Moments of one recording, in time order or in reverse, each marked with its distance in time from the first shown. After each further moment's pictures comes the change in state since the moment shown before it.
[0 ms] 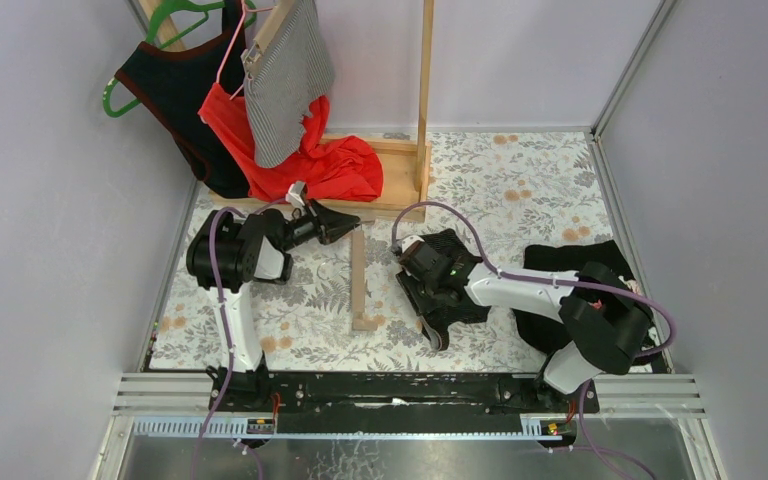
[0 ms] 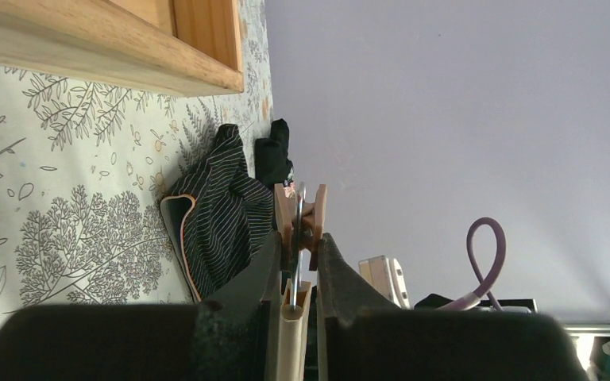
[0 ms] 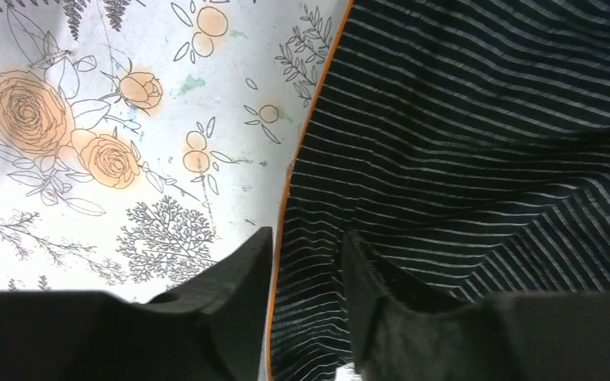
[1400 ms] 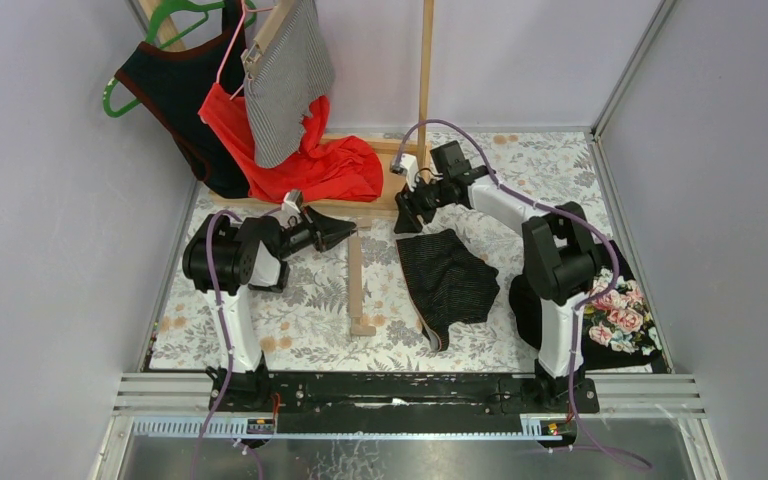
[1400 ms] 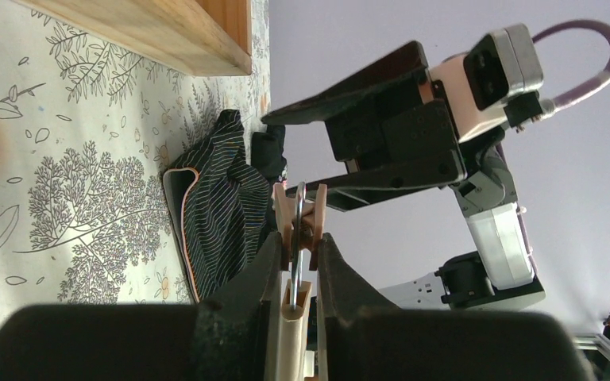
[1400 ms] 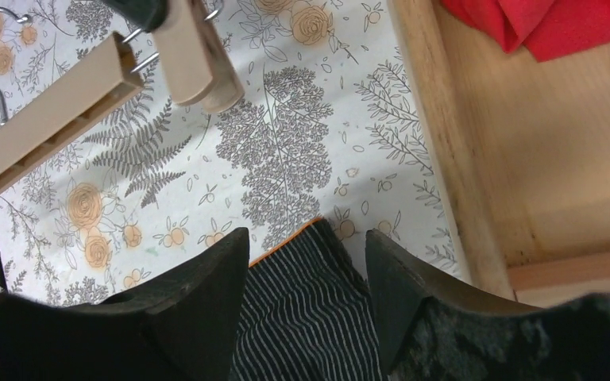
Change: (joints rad) left arm 0.021 -0.028 -0.080 0.023 -0.005 -0.041; right arm -0.470 0.429 0.603 -0.027 -0.847 -0.697
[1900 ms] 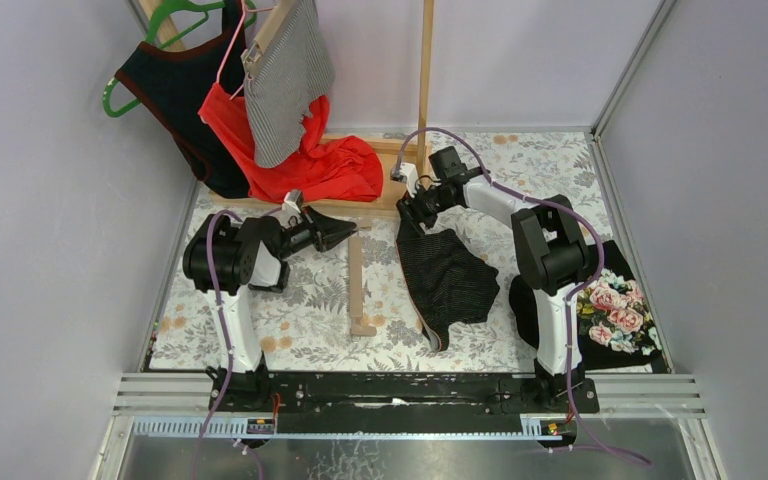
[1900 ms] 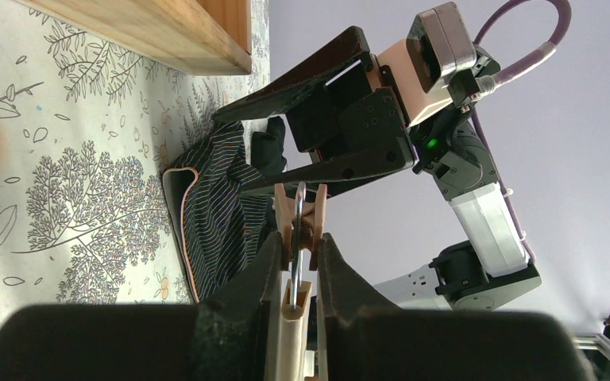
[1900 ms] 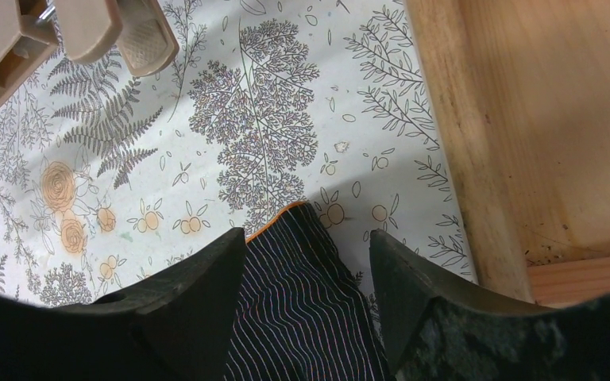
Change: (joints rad) left arm -0.007 0.000 -0.001 0.000 -0.002 0.000; right arm -0.019 0.132 0.072 -0.071 -0.025 -0.053
